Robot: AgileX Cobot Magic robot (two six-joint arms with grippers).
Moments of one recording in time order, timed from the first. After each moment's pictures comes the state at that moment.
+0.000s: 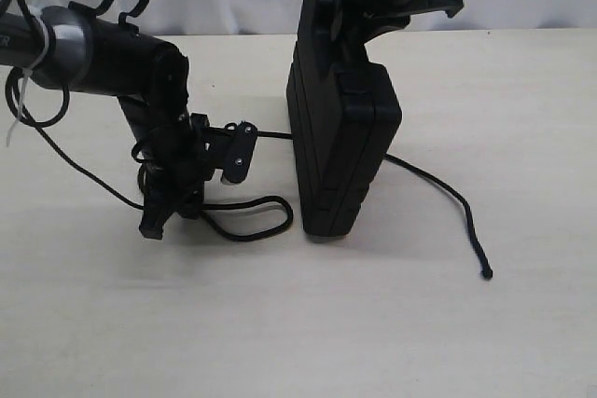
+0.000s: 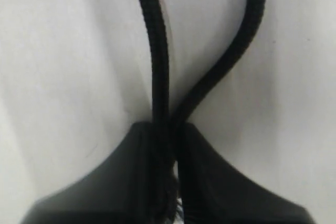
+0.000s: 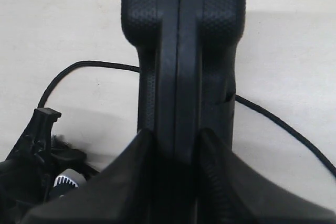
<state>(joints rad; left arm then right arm) -0.47 2.09 -1.27 -0.03 0.79 1.28 0.38 1.93 -1.80 0.14 1.04 0.31</state>
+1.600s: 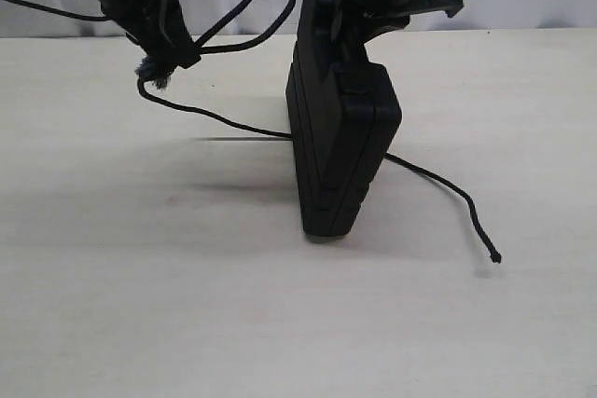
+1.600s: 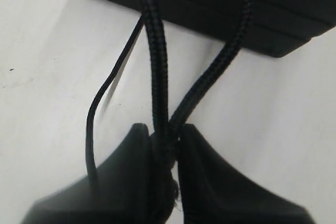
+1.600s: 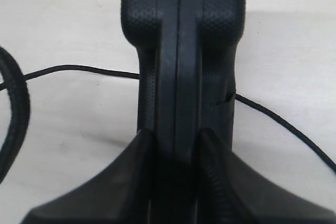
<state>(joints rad) -0.29 1.90 -1.70 -0.36 1.20 0.97 0.38 1.93 -1.80 0.14 1.04 0.31</state>
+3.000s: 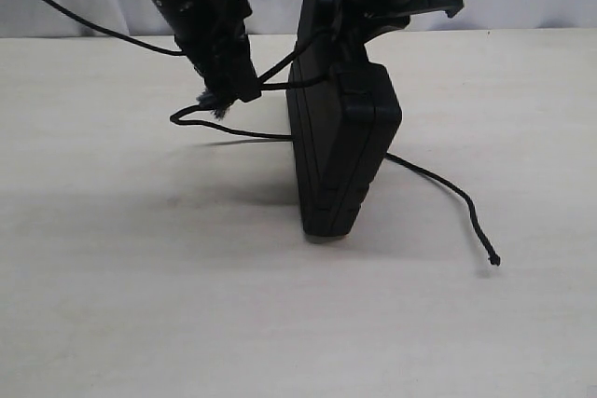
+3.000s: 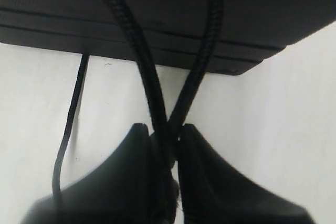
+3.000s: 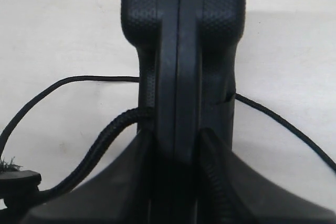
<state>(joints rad) -0.45 1.98 -1.76 -0.36 1.21 0.99 0.38 1.93 -1.80 0.14 1.04 0.31</state>
